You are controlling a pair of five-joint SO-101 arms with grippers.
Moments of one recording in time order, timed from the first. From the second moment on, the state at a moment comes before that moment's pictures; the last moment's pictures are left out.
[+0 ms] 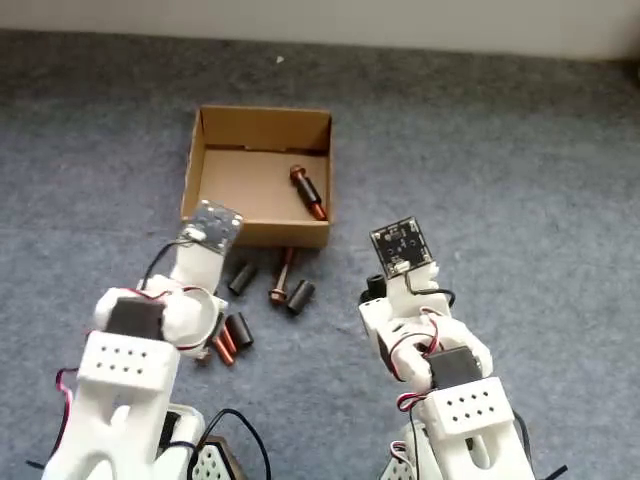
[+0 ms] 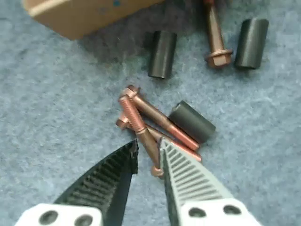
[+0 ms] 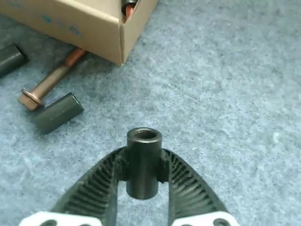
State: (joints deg) left arm 1.1 -53.8 60.3 73.4 -11.6; right arm -21.0 -66.1 77.5 43.6 11.1
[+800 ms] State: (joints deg) left arm 1.9 -23.6 56.7 57.2 11.8; right arm -21.0 -66.1 77.5 43.6 11.1
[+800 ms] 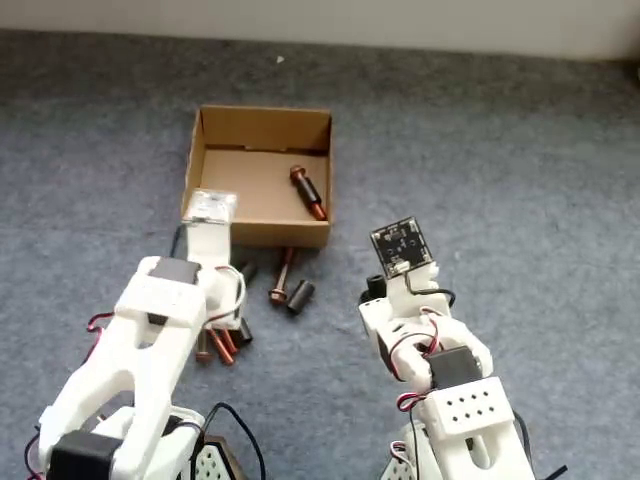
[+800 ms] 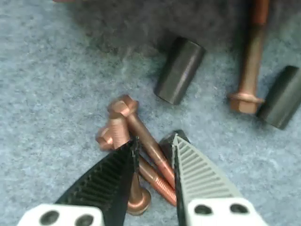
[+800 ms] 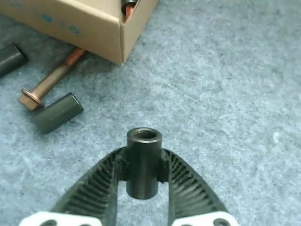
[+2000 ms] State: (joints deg) left arm -2.4 -14.8 55.0 48.5 12.0; right arm -21.0 -66.1 77.5 43.6 11.1
